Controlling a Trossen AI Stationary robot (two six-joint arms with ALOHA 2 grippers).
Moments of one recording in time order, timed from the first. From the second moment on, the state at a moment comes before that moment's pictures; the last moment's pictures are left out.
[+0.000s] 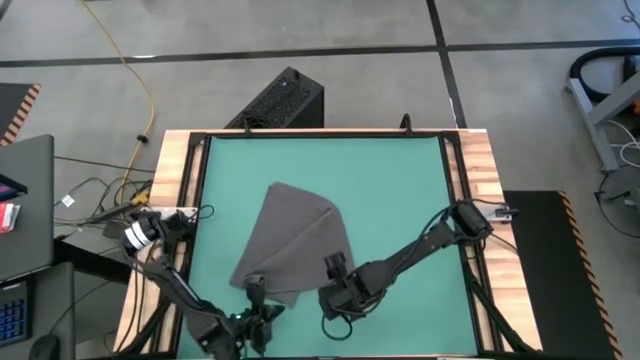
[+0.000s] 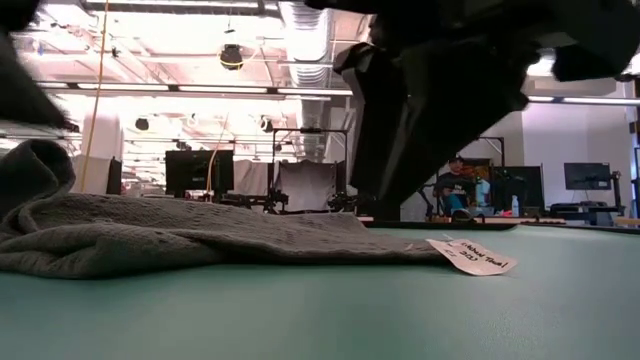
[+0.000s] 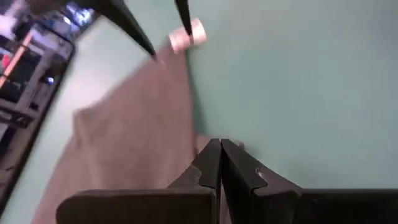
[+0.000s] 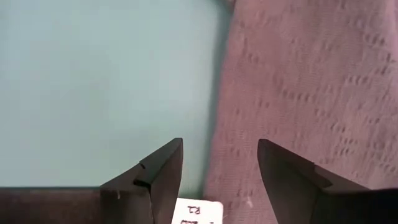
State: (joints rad) left arm -0.95 1.97 1.15 -0.32 -1.02 -0.41; right arm 0.51 2.07 1.61 -0.76 0.31 0.08
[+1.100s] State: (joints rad) left arm -0.89 2.11 1.24 -0.56 -0.89 -0.61; right arm 0.51 2.11 1.61 -0.78 0.36 0.08
